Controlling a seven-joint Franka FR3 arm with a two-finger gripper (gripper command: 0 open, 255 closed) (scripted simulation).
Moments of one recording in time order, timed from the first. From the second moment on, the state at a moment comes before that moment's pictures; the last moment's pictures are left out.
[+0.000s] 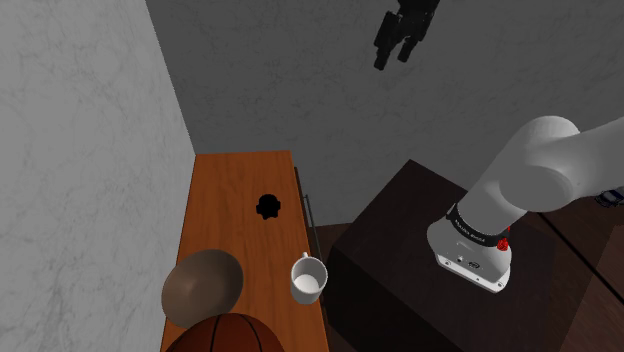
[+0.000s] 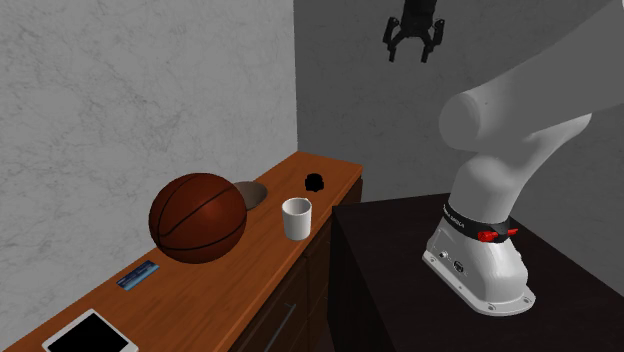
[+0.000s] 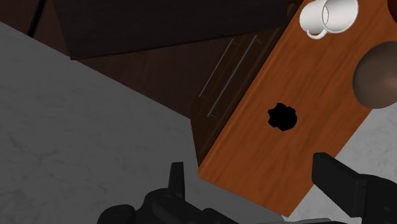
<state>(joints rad) 0.01 -0.75 0.04 -2.44 0.04 1.77 0.14</state>
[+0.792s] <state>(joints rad) 0.06 -0.47 0.18 -2.56 0.09 2.15 0.26</state>
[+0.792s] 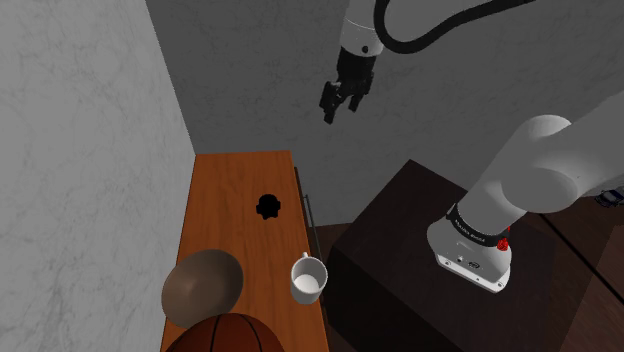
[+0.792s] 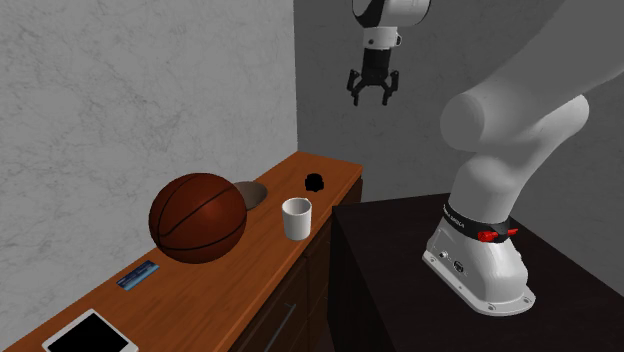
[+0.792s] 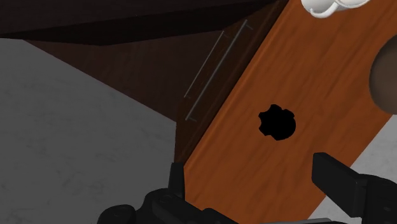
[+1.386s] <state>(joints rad) 0.07 -0.13 0.27 -2.51 0.04 2.42 0.38</state>
